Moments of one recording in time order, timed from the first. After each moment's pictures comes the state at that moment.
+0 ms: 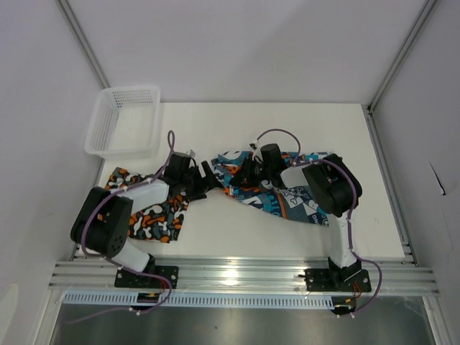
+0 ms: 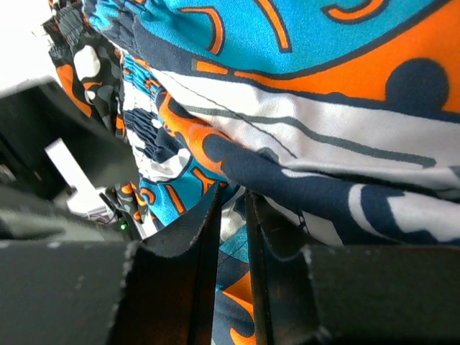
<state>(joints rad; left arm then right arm) -0.37 1.56 0.76 -0.08 0.32 -0.76 0.52 2.10 1.09 0.39 -0.64 0.81</state>
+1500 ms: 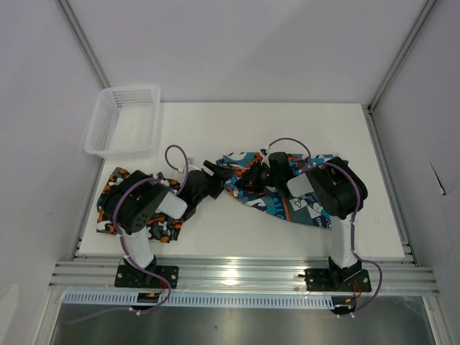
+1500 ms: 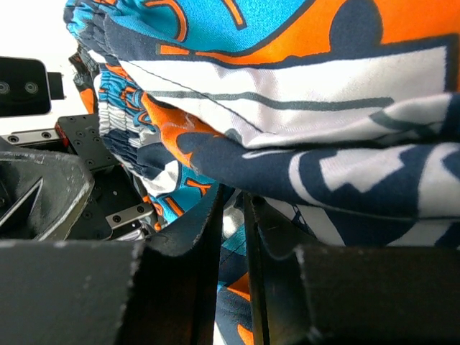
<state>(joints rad) -0.57 1.81 0.52 0.91 -0.06 -1.36 0.51 2.05 0.90 0.62 -0.57 0.99</state>
